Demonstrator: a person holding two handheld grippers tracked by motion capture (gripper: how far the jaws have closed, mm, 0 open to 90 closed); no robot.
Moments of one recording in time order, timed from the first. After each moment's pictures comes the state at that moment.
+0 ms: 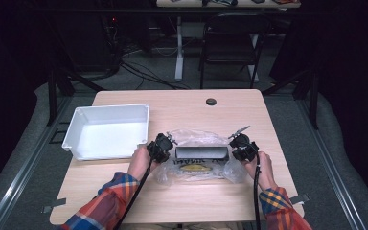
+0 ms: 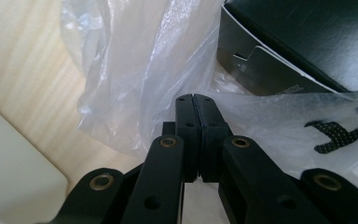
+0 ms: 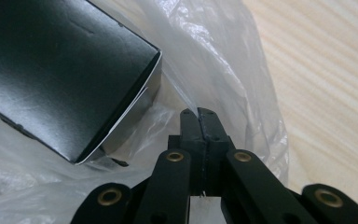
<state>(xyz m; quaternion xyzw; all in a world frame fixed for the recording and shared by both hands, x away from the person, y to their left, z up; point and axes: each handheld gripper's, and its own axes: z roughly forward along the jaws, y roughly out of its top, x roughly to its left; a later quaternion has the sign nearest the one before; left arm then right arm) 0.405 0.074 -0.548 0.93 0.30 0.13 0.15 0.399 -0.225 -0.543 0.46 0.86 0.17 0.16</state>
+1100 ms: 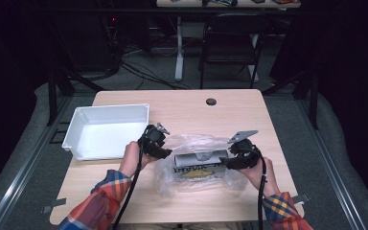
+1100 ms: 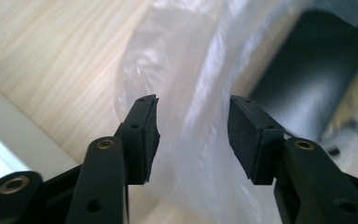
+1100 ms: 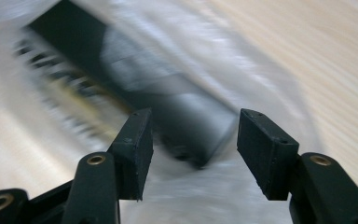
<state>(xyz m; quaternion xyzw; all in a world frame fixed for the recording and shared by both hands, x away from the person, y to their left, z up) 0.410 0.092 -0.502 0.90 0.33 0.09 0.26 0.346 -0.207 -0.492 0.36 0.87 0.29 0.15</state>
